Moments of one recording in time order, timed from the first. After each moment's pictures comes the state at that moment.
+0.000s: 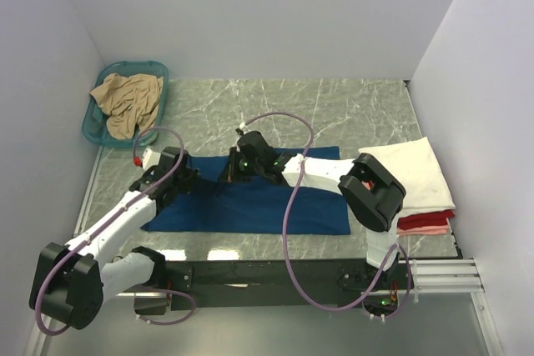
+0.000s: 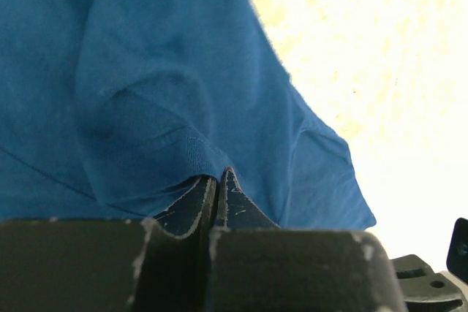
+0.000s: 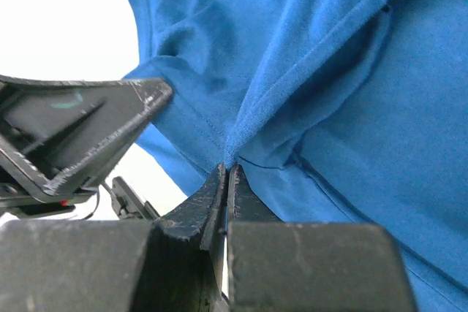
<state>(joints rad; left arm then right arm) -0.35 1.05 0.57 -0.33 -0.27 -1.37 0.89 1.90 1.22 0.04 -0.18 0.88</state>
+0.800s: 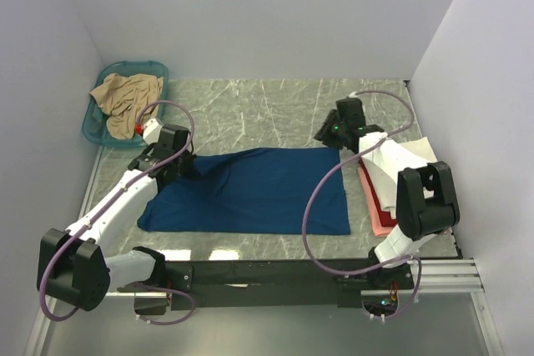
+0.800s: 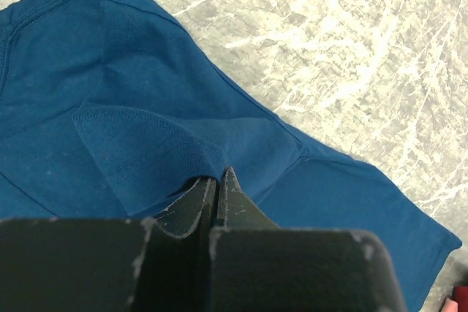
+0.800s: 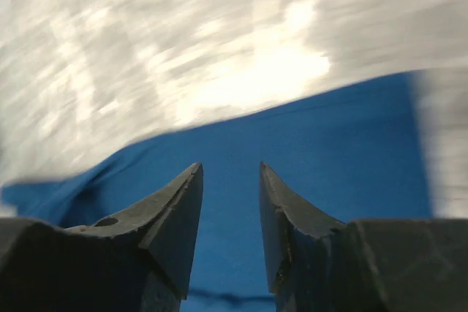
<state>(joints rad) -0.34 1.18 0.83 -0.45 -0.39 -0.98 0.29 1.61 1.07 -0.22 -0.03 0.72</state>
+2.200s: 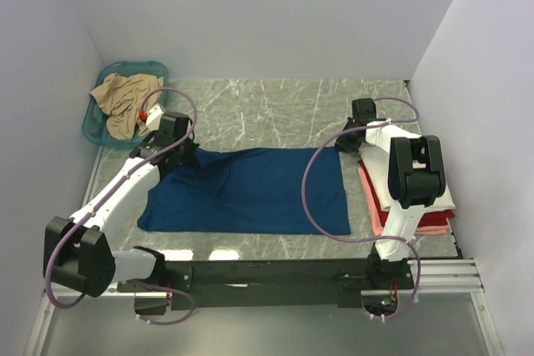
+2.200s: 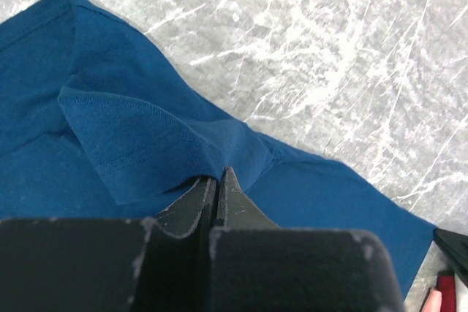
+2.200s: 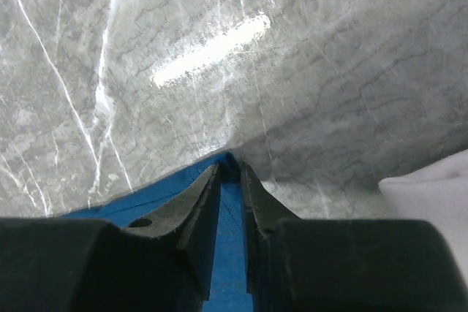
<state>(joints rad) -0.32 1.26 0.94 -0.45 -0.34 -0.93 0.05 1.90 1.20 -0.32 -0.05 0.62</state>
